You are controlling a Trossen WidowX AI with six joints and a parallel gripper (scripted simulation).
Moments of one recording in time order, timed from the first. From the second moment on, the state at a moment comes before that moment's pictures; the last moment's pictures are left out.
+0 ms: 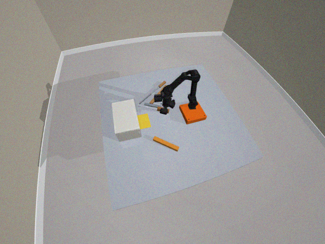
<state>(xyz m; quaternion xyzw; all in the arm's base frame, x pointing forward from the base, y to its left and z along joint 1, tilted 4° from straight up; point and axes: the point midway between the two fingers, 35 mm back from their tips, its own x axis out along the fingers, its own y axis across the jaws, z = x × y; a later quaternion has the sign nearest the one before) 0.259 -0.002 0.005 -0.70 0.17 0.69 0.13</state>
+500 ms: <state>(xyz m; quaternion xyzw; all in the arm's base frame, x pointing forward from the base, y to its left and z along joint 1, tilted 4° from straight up) 0.260 -0.001 0.002 -0.70 0.16 0.68 0.12</state>
